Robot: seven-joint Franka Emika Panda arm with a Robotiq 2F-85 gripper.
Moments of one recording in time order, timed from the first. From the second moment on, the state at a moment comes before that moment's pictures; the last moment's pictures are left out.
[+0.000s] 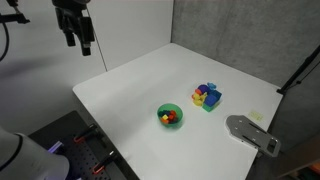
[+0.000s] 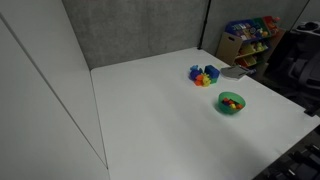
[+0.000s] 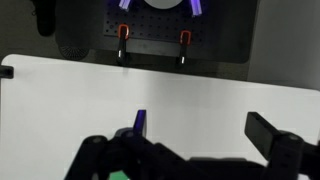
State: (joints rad) arm 0.05 -0.66 0.06 -2.37 0.04 1.48 0.04
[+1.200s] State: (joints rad) arm 0.01 -0.20 0.01 -2.33 -0.03 2.10 0.02
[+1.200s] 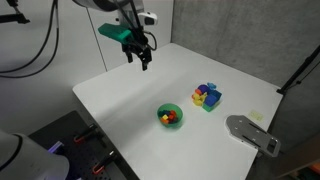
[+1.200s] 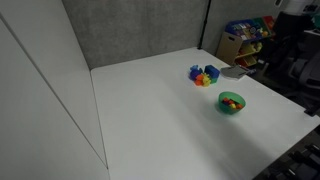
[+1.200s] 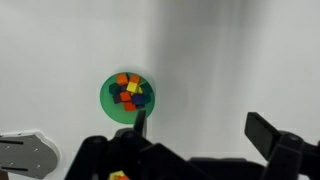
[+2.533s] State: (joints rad) arm -0.10 0.47 -0.07 -2.08 -0.02 2.36 -0.01
